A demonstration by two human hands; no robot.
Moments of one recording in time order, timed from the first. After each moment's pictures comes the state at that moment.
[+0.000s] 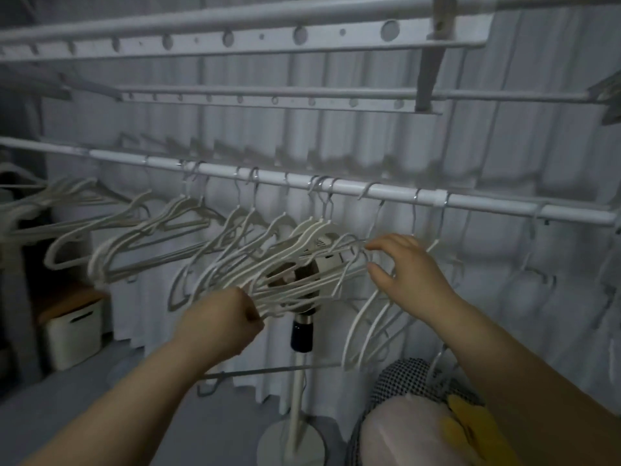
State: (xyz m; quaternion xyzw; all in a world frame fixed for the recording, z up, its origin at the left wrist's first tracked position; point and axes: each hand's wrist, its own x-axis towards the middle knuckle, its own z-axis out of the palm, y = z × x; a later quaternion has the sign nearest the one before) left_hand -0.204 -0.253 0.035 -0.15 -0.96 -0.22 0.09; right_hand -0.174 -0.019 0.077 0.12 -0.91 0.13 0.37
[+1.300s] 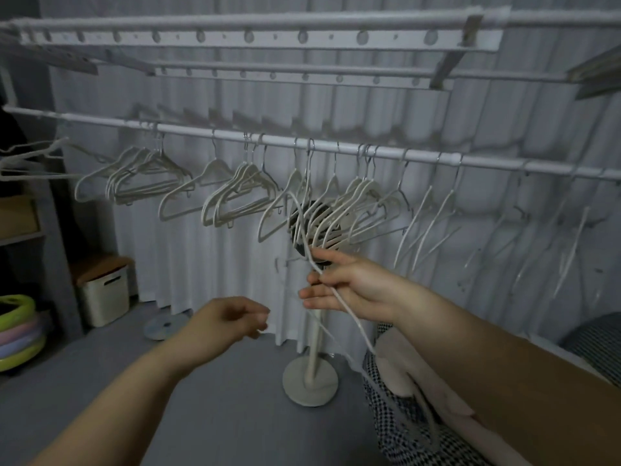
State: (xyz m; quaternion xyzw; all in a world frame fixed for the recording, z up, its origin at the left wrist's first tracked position) left_hand -0.088 -0.433 -0.029 -0.24 -0.82 -0.52 -0.04; right_hand -0.053 -0.236 0.035 0.03 -0.65 0.75 -0.11
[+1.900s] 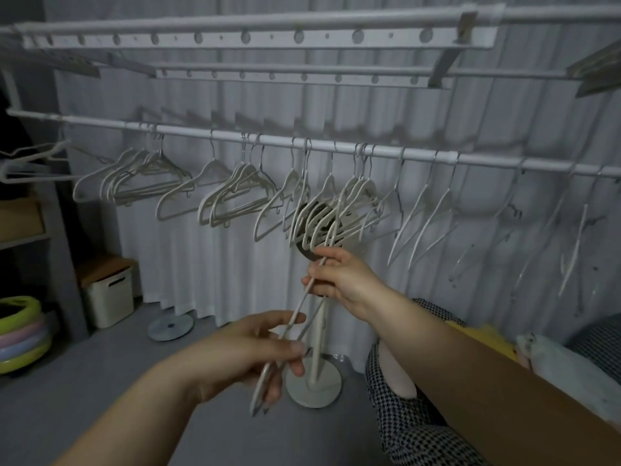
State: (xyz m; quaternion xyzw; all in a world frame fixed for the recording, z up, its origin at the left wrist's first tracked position) left_hand -0.047 -0.410 -0.011 -0.26 -0.67 -0.62 -0.31; right_hand -0.070 -0.237 0.020 0.00 -0.67 0.74 0.06
